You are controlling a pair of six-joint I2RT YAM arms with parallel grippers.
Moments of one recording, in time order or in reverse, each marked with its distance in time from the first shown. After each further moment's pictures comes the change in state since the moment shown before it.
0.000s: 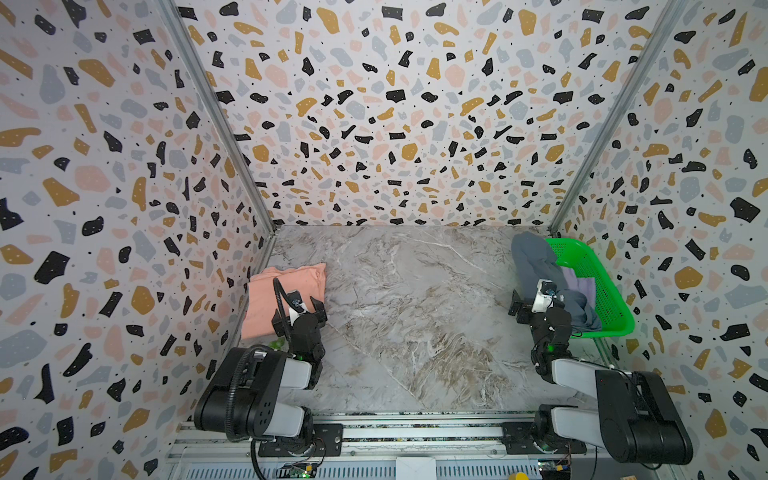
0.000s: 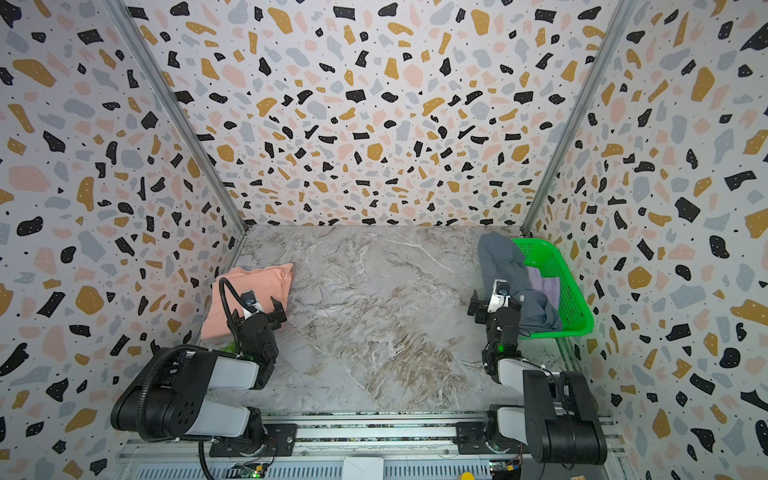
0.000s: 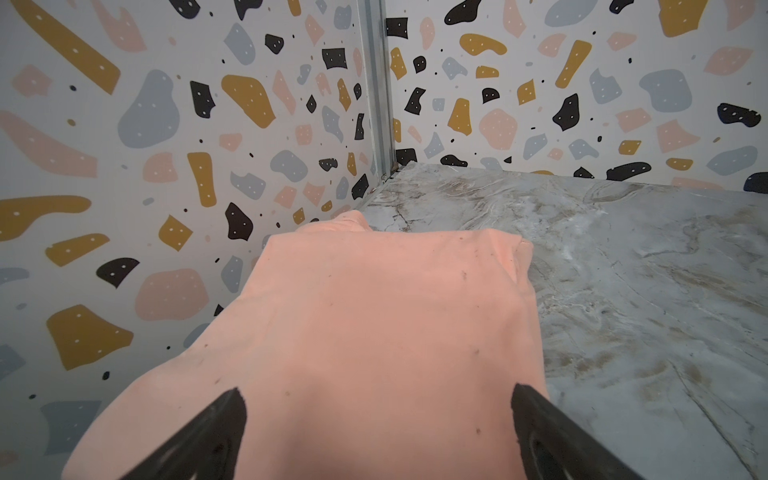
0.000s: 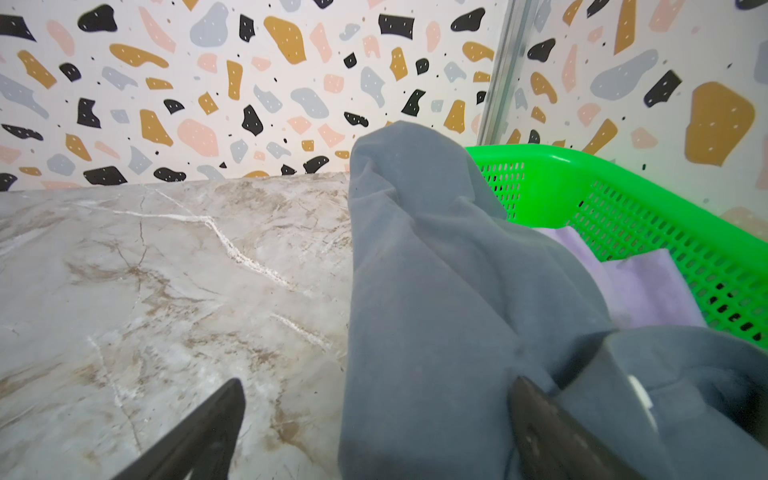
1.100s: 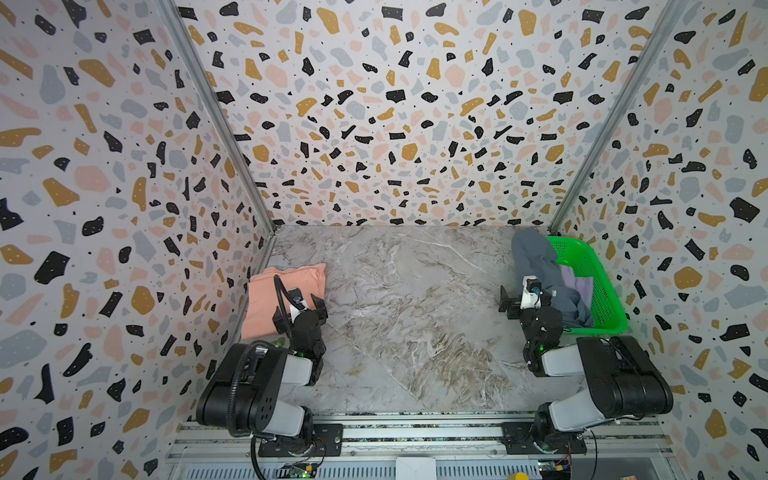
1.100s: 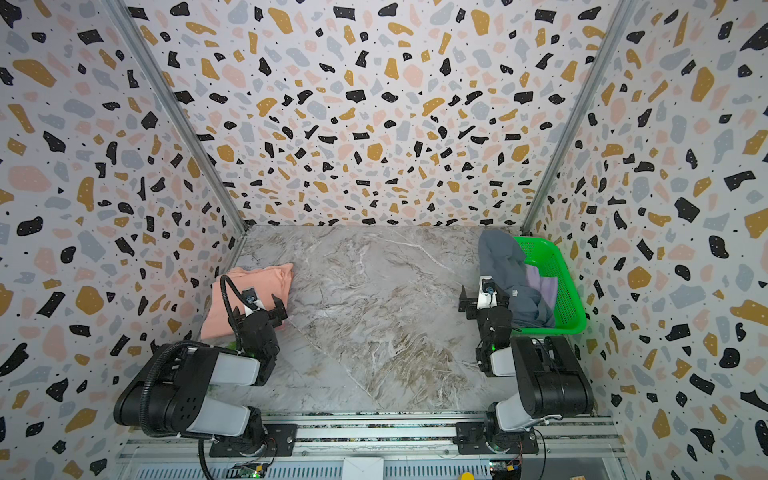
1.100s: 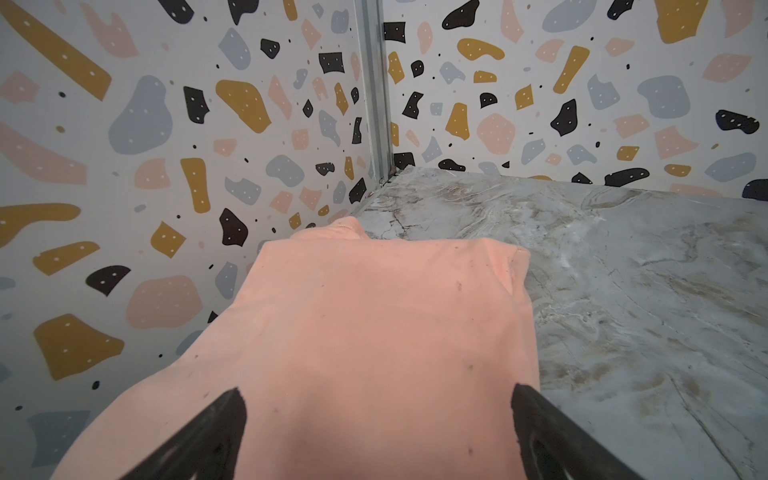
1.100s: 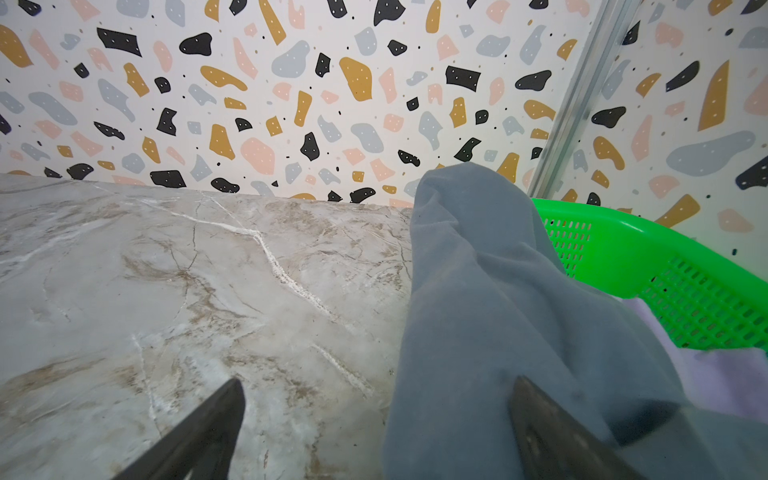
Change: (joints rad) left arm 0.000 0.024 0.029 0.000 -0.005 0.000; right arm 0.064 0.196 0.032 0.236 -0.069 -0.099
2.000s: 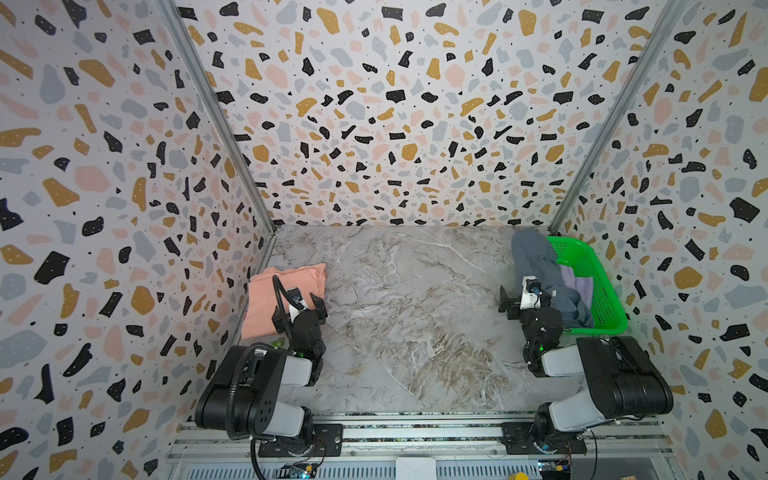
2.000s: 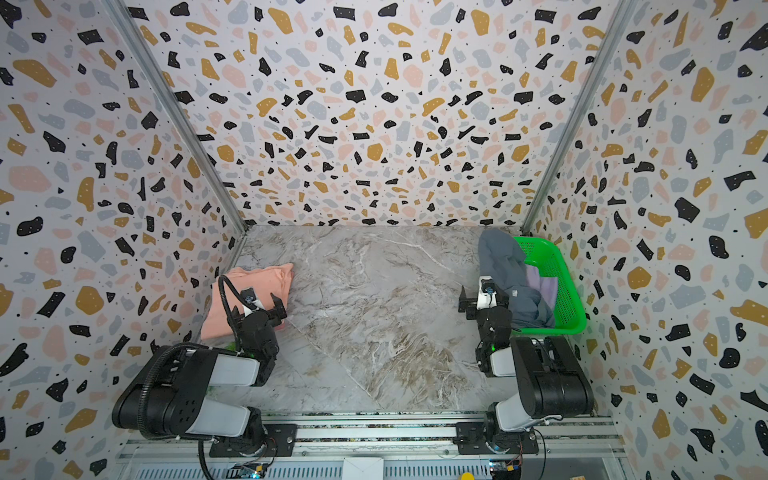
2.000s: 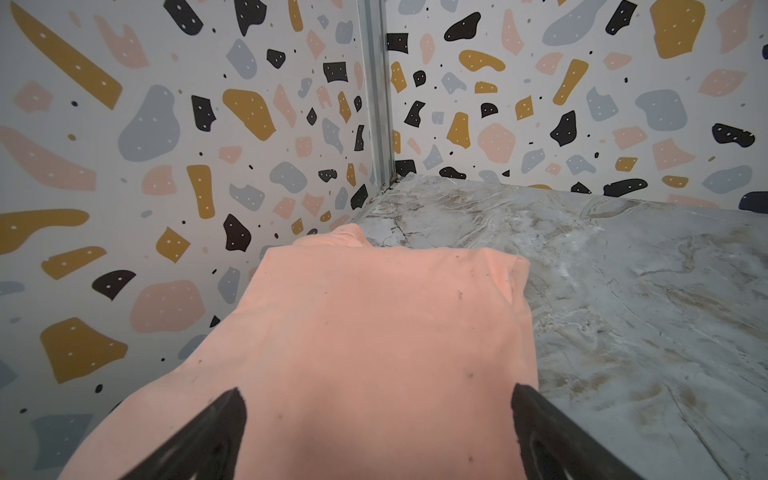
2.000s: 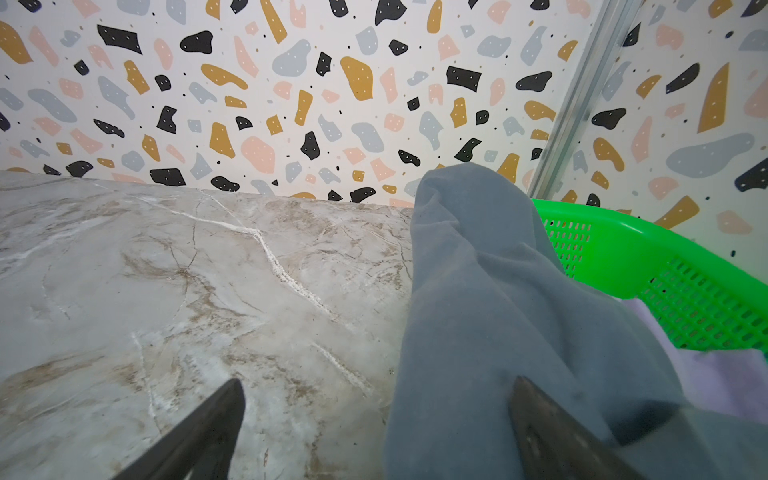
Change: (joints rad) left arm 0.000 -0.013 0.000 0.005 -0.003 0.000; right arm 0.006 -0.002 -0.002 -0.001 0.004 -0.006
